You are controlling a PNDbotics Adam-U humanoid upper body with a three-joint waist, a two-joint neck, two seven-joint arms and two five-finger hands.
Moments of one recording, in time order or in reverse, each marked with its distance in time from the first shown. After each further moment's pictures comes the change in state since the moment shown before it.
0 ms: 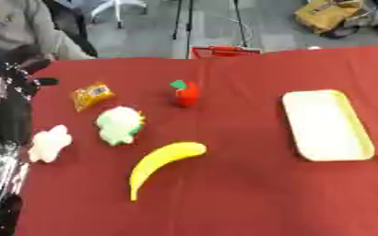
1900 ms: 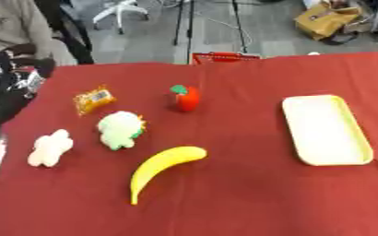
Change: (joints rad) left arm -0.093 0.224 -0.005 0.125 -0.604 0.291 -0.096; right arm 0.002 0.000 0.006 0.000 0.000 0.007 0.007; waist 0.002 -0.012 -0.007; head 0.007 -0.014
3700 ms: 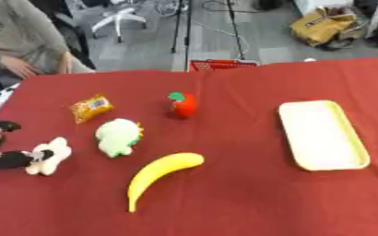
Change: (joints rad) left arm 0.072 0.039 0.036 0.239 -0.425 0.150 -0.264; right arm 0.007 0.000 0.000 0.000 0.000 0.001 0.003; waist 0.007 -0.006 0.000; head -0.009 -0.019
